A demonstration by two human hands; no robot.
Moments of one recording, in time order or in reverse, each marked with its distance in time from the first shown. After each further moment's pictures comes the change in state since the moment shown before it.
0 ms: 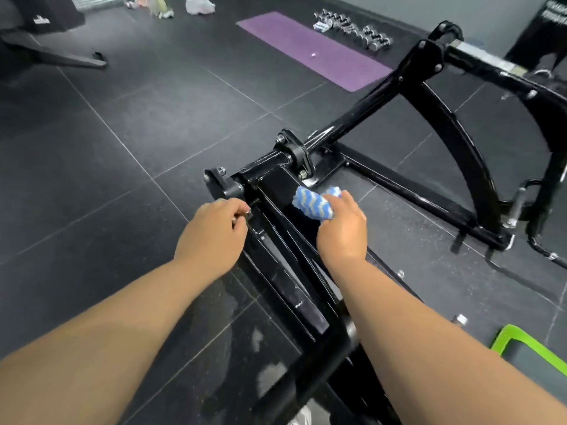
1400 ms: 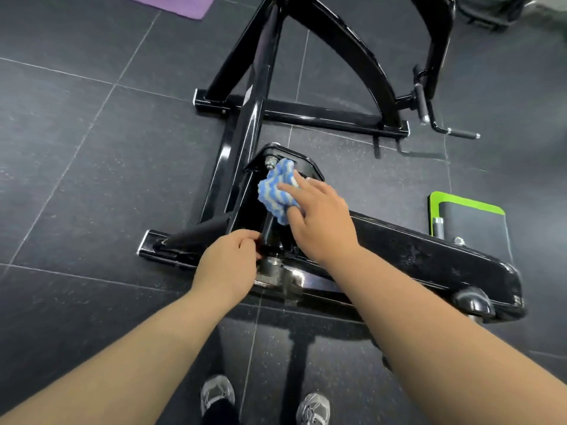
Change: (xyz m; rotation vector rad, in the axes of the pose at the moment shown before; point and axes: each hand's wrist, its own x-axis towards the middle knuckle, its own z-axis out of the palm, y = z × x) left_hand 0.239 -0.107 0.034 -0.371 -0.724 0.018; right_hand 0.110 -0.099 0.133 -0.335 0.027 0.183
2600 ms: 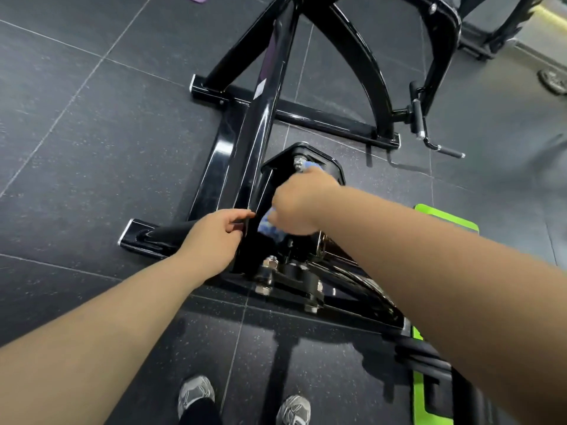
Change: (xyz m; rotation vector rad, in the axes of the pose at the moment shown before) left_hand 0.053 -0.038 -0.046 -0.069 -0.120 0.129; right_hand 0.069 -0.080 -0.003 -0.899 -0.744 -0.285
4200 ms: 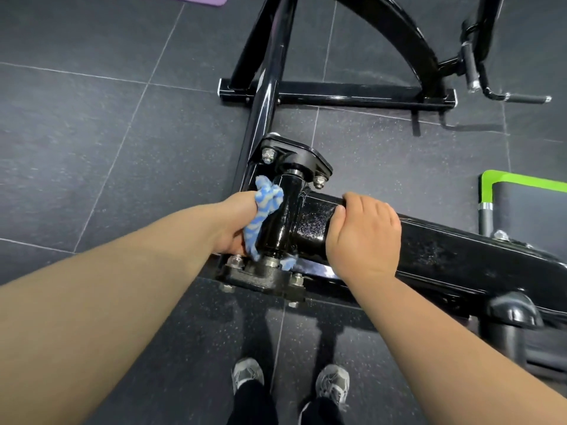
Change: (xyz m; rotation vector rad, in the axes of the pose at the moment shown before) left_hand 0.029 0.081 0.047 -0.264 -0.306 -0.613; right_hand -0.047 0.018 0.153 0.817 0.766 0.715
